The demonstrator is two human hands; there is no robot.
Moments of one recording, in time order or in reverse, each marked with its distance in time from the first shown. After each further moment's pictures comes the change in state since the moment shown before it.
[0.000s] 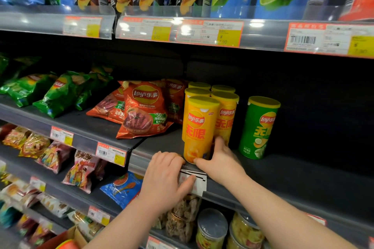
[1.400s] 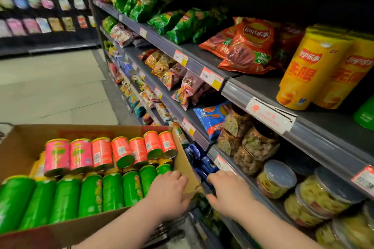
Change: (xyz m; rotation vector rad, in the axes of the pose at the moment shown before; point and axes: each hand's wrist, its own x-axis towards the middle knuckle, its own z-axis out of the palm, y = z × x) left_hand -0.238 0.052 -0.069 0.281 -0.842 -0.658; right_hand -0.142 0.032 0.140 -0.541 -0.646 -0.799
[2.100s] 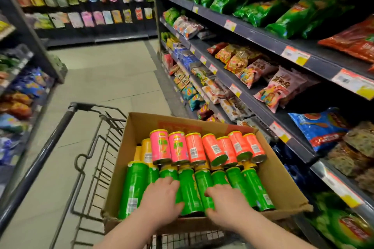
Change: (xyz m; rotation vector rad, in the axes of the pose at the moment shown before) left_hand -0.153 -0.272 0.036 -0.089 -0.140 -0.359; right_hand 0.099 -0.291 0.035 -0.016 -0.186 -0.239
